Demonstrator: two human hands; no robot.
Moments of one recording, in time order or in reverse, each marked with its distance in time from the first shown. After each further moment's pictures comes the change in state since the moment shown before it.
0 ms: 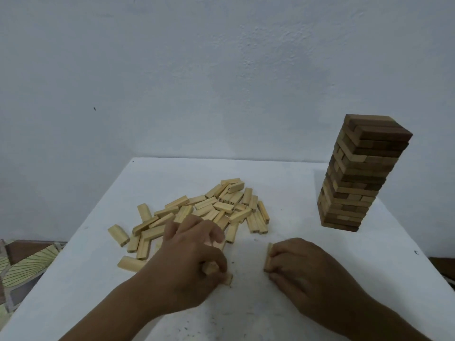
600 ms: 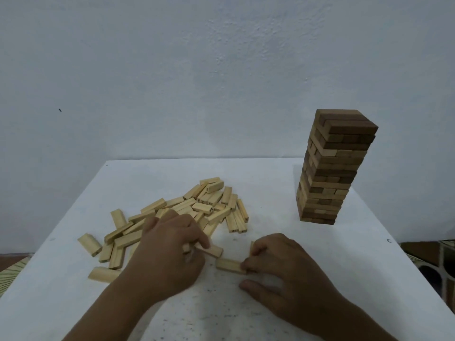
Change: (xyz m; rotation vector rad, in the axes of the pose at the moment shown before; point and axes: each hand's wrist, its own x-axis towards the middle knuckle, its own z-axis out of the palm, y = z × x) left_hand 0.026 0.006 0.010 -0.039 0.137 -0.181; right_hand -0.005 0.000 0.001 0.042 0.039 0.036
